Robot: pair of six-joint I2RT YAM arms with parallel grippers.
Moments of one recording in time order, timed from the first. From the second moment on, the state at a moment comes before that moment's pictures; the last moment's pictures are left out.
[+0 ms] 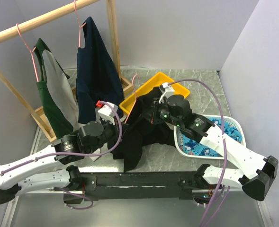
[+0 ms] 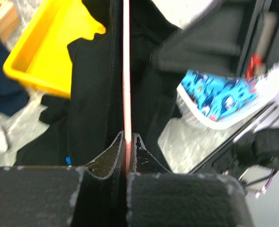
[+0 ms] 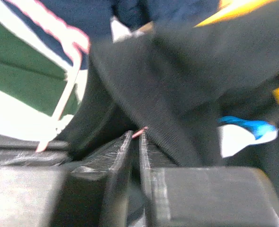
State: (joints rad) left arm -1.13 0.82 0.86 -0.29 -0.41 -0.49; right arm 0.80 1.10 1.06 -0.35 -0.02 0.62
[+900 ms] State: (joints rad) left arm -1.14 0.91 1.01 -0.52 -0.34 -0.44; right arm 0.74 1.31 1.42 -0.33 0.03 0.46
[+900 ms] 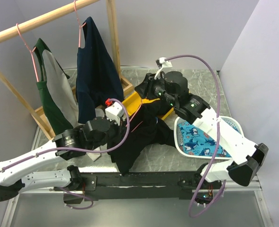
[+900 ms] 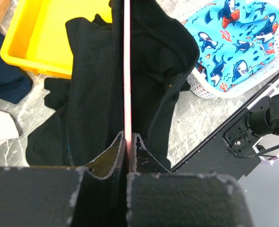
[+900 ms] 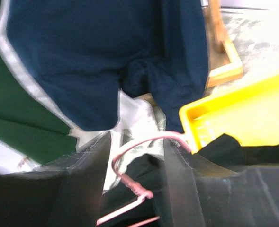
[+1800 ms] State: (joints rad) left arm -1.10 1.13 1.22 -0.47 -0.40 -0.39; right arm 1.02 1.33 1.57 -0.49 0.45 0.45
